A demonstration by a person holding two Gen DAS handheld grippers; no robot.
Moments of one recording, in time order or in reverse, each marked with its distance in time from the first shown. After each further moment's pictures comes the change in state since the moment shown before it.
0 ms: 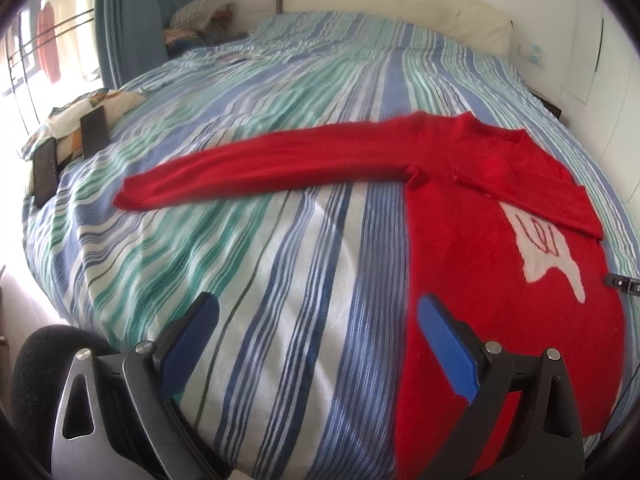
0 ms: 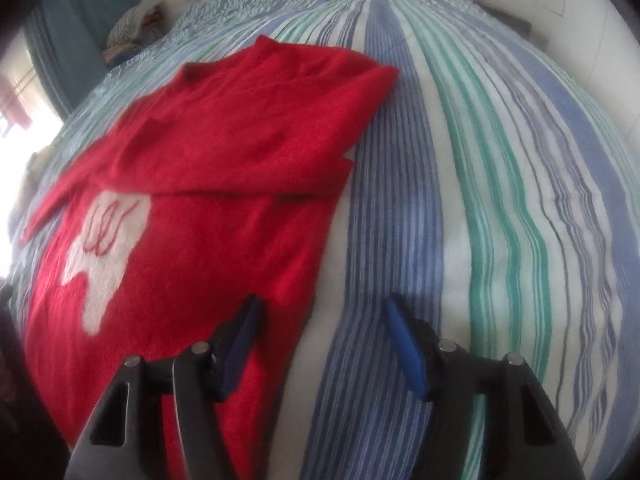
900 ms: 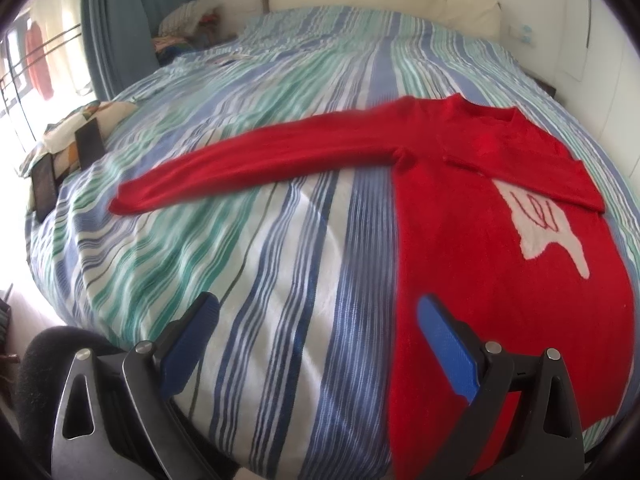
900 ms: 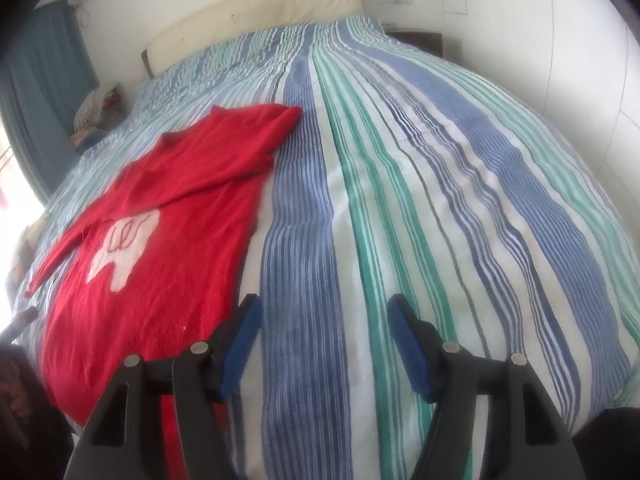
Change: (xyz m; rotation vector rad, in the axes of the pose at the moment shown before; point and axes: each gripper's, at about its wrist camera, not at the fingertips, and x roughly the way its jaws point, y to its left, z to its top) left arm -0.001 -0.017 -0.007 0.075 0.013 0.022; right arm -0.087 -0.018 -0.096 0.216 -0.230 -0.053
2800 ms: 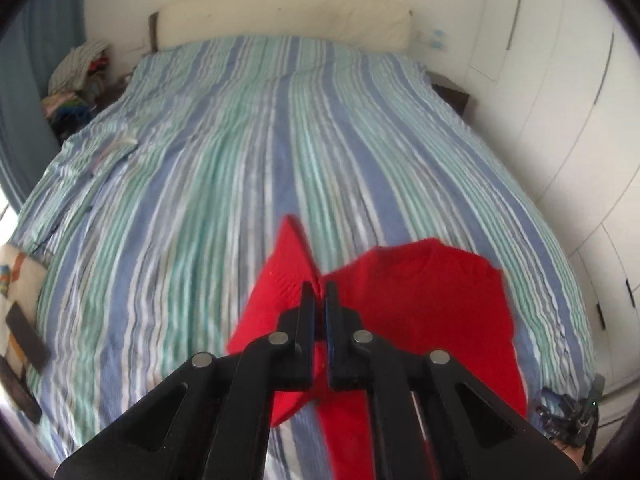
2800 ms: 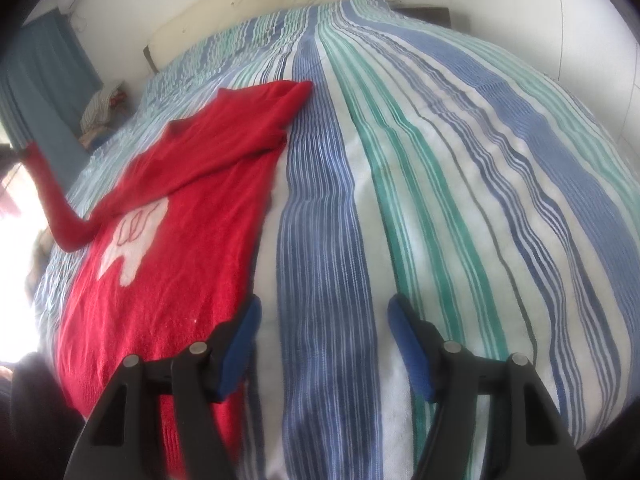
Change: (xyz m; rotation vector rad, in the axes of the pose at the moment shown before) left arm -0.012 -0.078 0.296 0.255 0.008 -0.367; right arm 0.017 0.000 -0.005 0.050 0.067 0.078
